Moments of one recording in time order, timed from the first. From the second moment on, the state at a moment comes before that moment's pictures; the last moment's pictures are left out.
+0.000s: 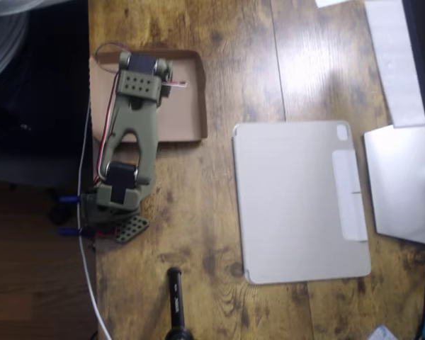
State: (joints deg) arm -63.9 125.8 104.8 93.7 1.6
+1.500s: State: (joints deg) arm 1.1 96.9 103.9 101.8 0.3
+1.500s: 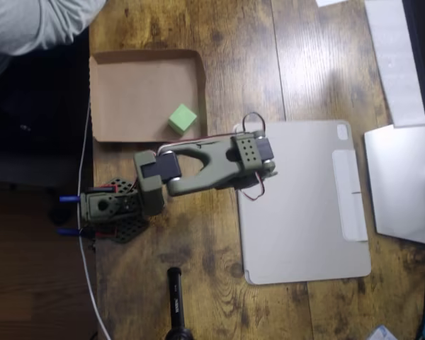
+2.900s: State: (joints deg) arm 5.4 91.9 104.2 99.2 2.7
